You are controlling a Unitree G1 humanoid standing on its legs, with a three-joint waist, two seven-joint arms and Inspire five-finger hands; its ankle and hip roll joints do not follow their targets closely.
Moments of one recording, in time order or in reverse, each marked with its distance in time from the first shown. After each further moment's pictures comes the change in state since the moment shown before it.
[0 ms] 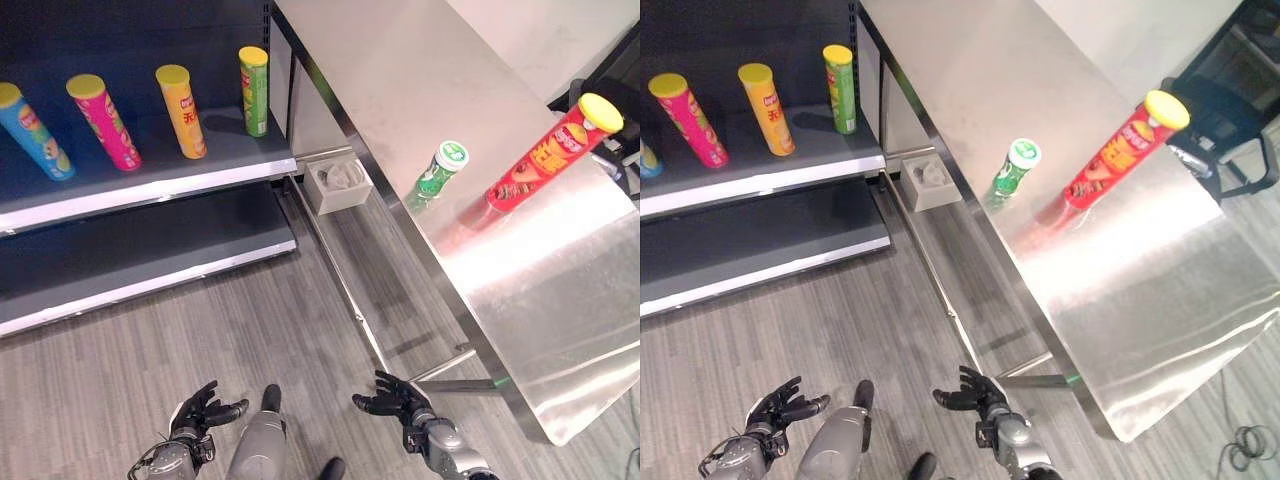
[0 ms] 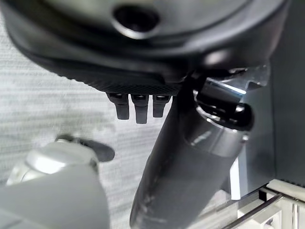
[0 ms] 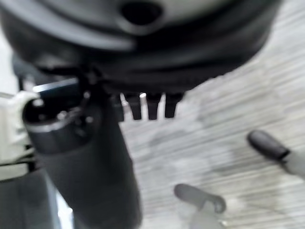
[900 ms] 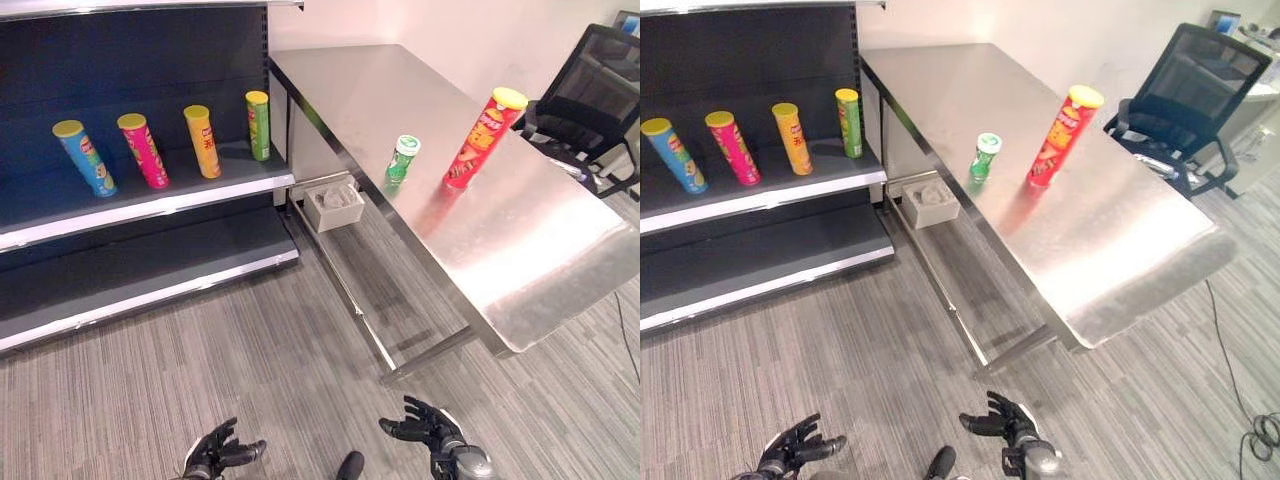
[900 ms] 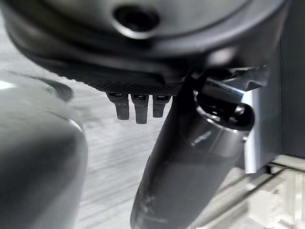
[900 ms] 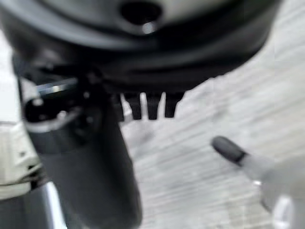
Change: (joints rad) left arm 0.133 -0.062 -0.052 -0.095 0.056 -0.001 -0.047; right arm 0.112 -0.089 -0.068 -0.109 -0.010 0.014 -0.003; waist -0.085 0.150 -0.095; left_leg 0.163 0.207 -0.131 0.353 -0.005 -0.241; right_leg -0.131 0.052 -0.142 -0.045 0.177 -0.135
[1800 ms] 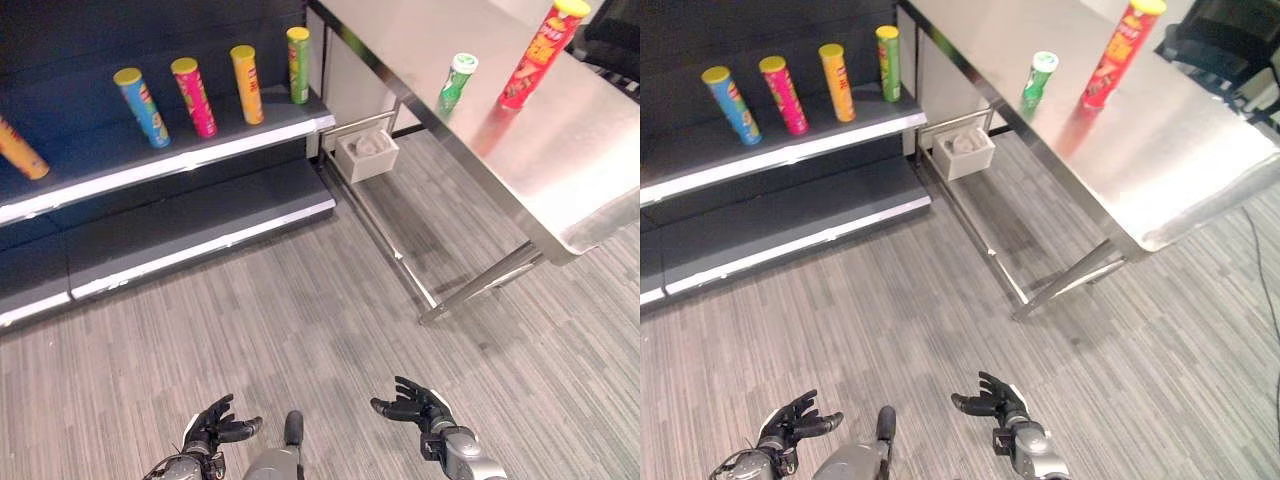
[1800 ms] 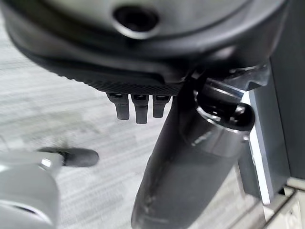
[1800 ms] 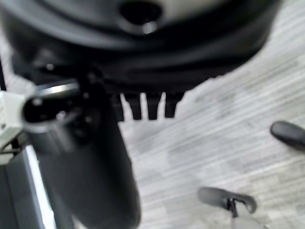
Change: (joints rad) left arm -0.093 0.030 -0.010 0.080 0.004 -0.019 0.023; right arm -0.068 0.027 0.018 0.039 0.011 -0.019 -0.010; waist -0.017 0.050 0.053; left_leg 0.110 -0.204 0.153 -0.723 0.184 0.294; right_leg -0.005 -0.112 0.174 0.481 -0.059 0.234
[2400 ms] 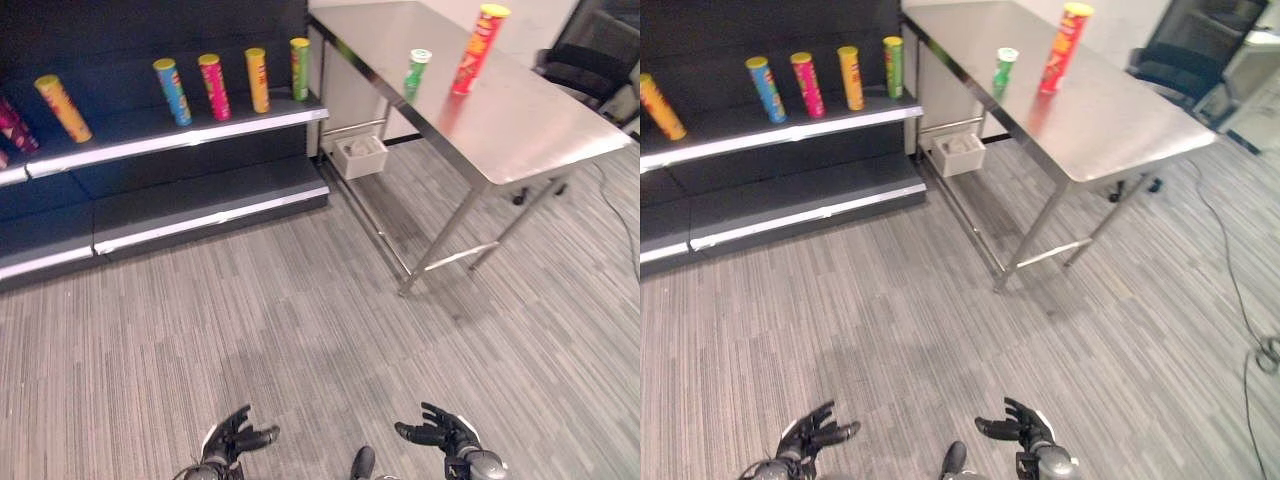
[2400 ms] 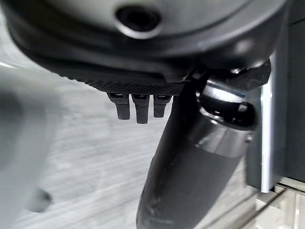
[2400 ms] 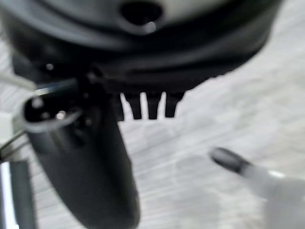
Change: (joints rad) left arm 0.010 -0.072 0.009 -0.037 -0.003 -0.001 -0.005; right arm 0.026 -0.057 -0.041 0.005 0.003 0.008 -0.015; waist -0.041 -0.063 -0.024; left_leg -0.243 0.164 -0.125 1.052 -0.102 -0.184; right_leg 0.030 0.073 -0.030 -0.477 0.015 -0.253
